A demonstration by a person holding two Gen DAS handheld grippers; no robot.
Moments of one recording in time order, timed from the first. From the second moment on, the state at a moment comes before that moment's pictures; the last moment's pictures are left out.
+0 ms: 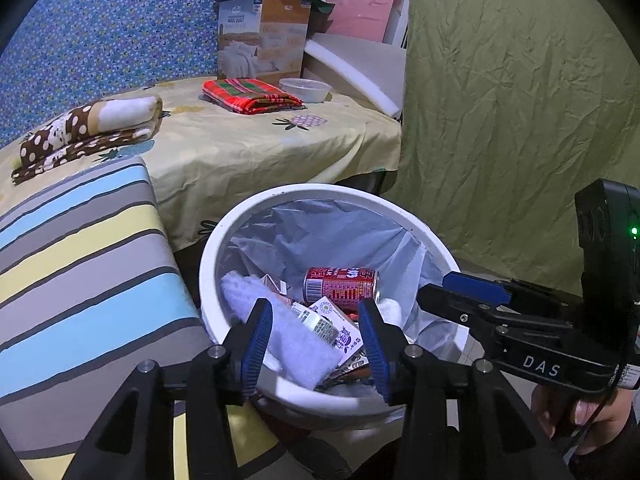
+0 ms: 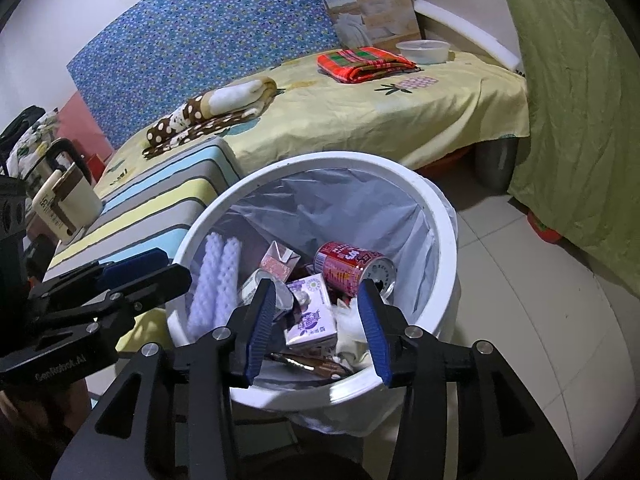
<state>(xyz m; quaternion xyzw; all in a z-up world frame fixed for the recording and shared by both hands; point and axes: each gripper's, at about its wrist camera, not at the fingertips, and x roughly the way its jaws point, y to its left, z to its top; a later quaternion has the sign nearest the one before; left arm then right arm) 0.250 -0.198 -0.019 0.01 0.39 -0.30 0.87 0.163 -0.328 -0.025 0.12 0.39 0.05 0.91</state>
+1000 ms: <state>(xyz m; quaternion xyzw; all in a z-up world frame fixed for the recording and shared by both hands) 0.134 -0.107 0.025 0.00 0.33 -0.21 0.92 0.090 -0.262 0.012 0.06 0.33 0.10 0.94</state>
